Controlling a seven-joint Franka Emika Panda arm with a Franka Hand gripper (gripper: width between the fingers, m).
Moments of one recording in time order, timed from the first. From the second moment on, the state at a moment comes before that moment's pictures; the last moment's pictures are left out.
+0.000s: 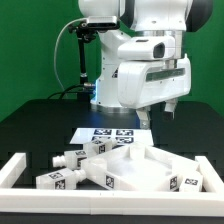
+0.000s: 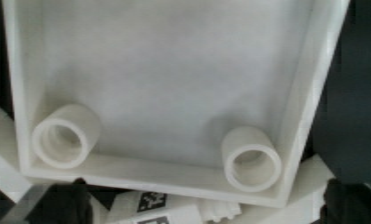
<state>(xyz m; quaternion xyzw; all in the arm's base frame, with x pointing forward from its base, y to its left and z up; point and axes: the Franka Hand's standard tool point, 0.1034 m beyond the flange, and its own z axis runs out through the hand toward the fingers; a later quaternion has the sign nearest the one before) 0.549 0.056 0.104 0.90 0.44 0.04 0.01</state>
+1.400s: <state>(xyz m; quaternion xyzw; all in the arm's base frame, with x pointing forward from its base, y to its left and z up) 0.610 0.083 0.108 1.00 0.04 -0.01 -0.03</state>
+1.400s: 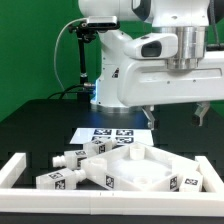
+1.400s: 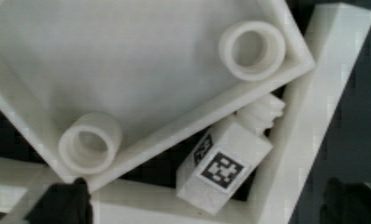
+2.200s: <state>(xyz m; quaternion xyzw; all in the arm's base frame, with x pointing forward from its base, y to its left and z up) 0.624 0.101 0.075 1.00 -0.06 -0.03 -0.03</state>
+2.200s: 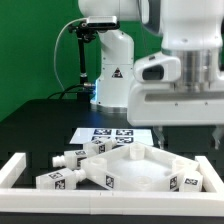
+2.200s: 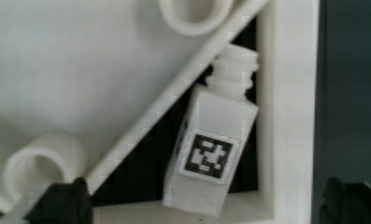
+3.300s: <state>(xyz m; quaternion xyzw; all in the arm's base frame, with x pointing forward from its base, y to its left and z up) 0.636 0.104 0.043 0.99 -0.13 -0.04 -0.04</state>
